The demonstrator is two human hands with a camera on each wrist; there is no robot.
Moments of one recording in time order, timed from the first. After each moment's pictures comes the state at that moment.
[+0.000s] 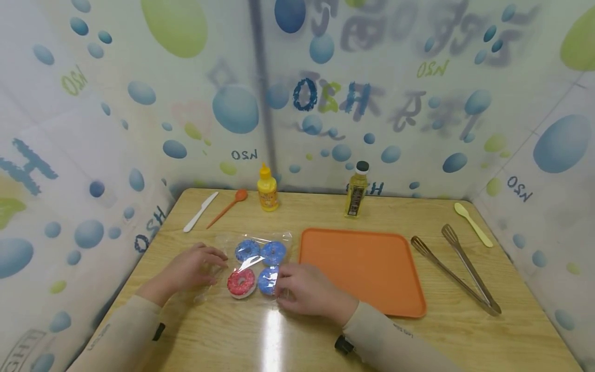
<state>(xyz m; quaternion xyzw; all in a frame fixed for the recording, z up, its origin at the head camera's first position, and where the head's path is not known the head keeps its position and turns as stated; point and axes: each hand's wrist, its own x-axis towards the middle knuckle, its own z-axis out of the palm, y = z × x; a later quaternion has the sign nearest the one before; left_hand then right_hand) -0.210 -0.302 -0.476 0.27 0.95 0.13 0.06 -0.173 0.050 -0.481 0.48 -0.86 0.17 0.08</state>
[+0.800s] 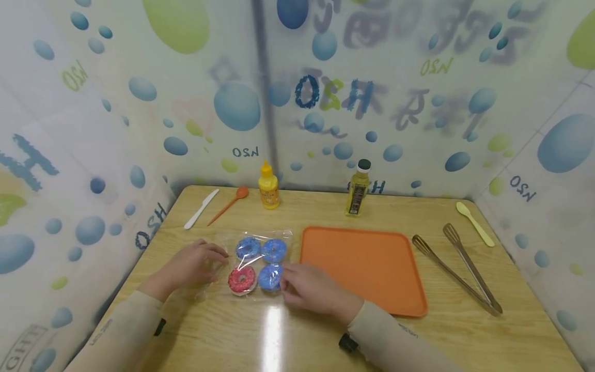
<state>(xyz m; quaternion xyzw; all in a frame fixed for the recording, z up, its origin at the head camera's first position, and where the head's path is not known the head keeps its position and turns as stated) -0.213 -0.301 -0.477 0.27 0.95 0.12 0.06 -0.174 0.057 -0.485 0.45 -0.87 0.20 0.01</state>
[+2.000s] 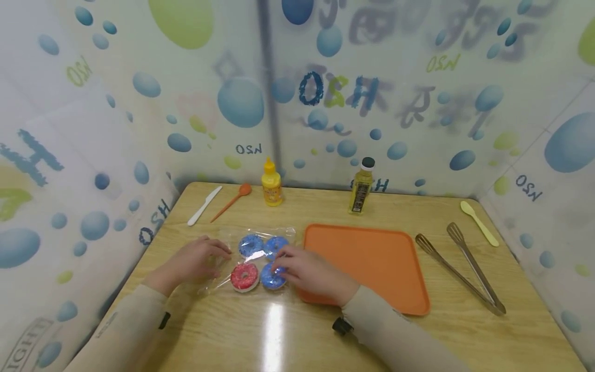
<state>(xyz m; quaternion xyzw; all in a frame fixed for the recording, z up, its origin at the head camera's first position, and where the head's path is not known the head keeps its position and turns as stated) -0.216 -0.299 -0.472 0.26 0.95 0.13 0.08 -0.198 0.048 -0.467 0.47 -0.85 0.24 -0.02</state>
